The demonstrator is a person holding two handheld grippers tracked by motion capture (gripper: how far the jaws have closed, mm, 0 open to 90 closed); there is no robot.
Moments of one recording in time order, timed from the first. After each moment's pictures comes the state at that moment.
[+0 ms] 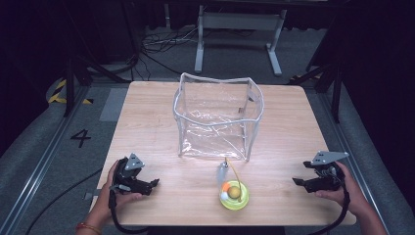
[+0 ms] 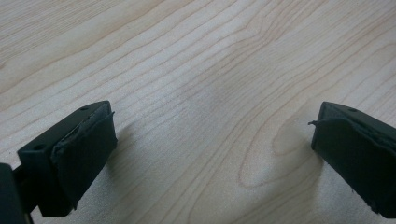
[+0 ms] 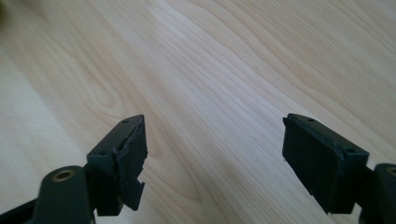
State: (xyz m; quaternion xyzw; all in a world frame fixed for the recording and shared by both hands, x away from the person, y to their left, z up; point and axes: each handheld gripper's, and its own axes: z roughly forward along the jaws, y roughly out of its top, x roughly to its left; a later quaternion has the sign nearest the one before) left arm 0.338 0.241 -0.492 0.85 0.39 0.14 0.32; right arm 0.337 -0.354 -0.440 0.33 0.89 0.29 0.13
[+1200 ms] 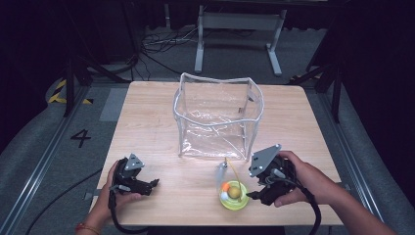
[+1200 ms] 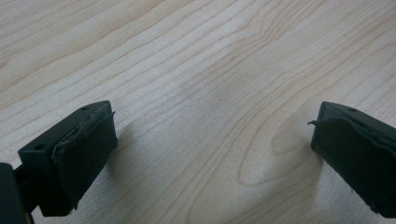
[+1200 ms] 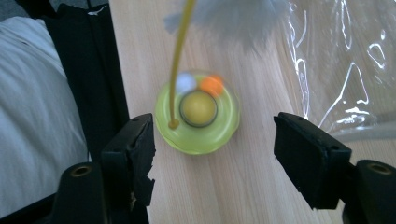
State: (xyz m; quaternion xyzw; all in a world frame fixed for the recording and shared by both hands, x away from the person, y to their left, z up) left arm 0.337 0.241 -0.492 0.85 0.40 0.14 0.32; right arm 0.299 -0.165 -0.320 0.09 0.97 0.21 0.06
